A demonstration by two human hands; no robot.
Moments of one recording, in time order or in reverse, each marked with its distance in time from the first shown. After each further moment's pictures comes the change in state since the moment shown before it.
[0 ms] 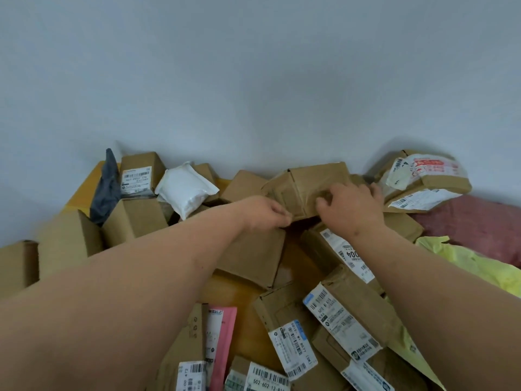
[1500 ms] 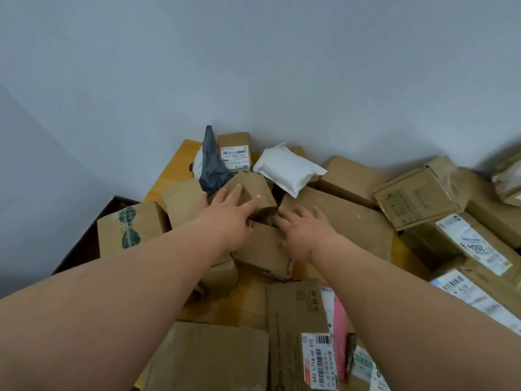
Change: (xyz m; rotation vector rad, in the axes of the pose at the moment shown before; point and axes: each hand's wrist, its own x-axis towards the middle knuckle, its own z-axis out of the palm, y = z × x) left_hand -0.096 -0.247 -0.098 0.751 0.220 -0.161; right_hand -0.064 -0.270 0.098 -0.200 -0.398 -0.492
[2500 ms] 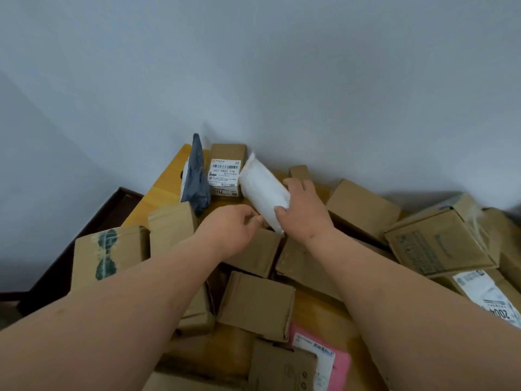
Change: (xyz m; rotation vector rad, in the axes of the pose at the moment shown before) left_hand 0.056 0.013 -0.021 -0.593 0.164 -0.084; right_hand 0.070 0.037 -0.062 0.527 0.371 0.105
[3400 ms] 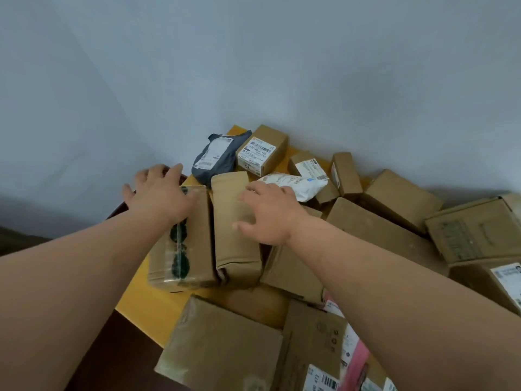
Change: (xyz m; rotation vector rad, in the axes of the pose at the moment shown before) left_hand -0.092 -0.132 -0.080 0.322 0.302 -0.513; right_hand -0.061 -0.112 0.038 -0.323 -0.320 -0.540
